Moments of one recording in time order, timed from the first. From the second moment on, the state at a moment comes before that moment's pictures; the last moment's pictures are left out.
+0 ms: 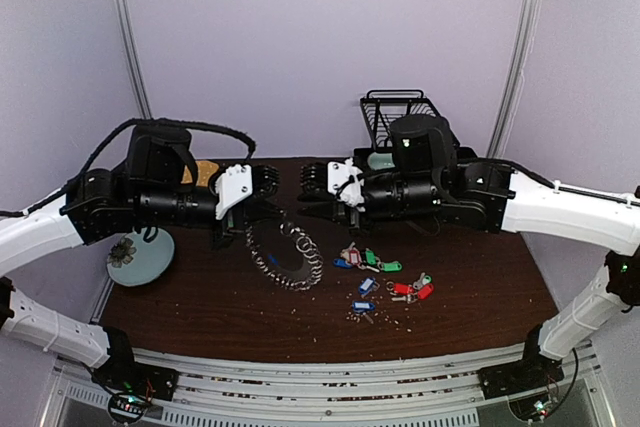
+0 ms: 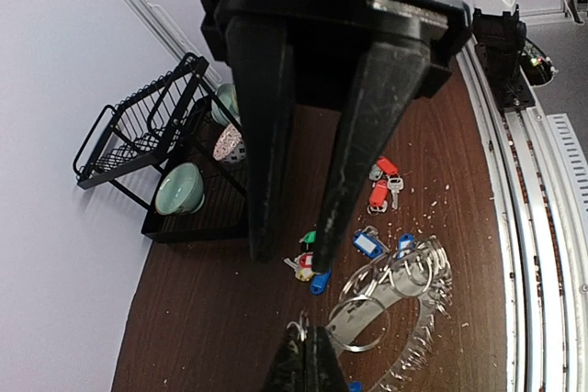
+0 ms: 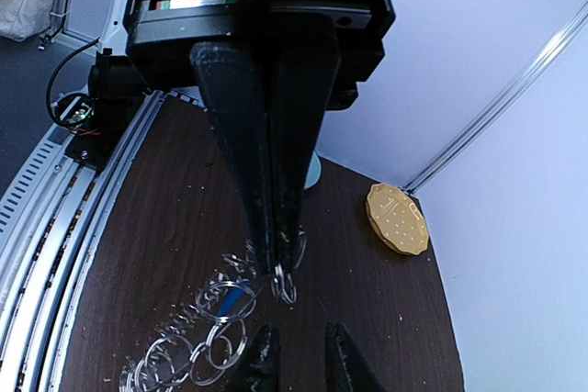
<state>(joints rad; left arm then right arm) -1.00 1.12 1.15 -0.45 0.17 0.57 1.04 1.46 1.32 -0.16 -0.30 -0.66</state>
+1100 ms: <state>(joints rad) -1.00 1.12 1.16 -0.48 0.18 0.58 1.03 1.56 1.36 -0.13 -0.39 -0.66</state>
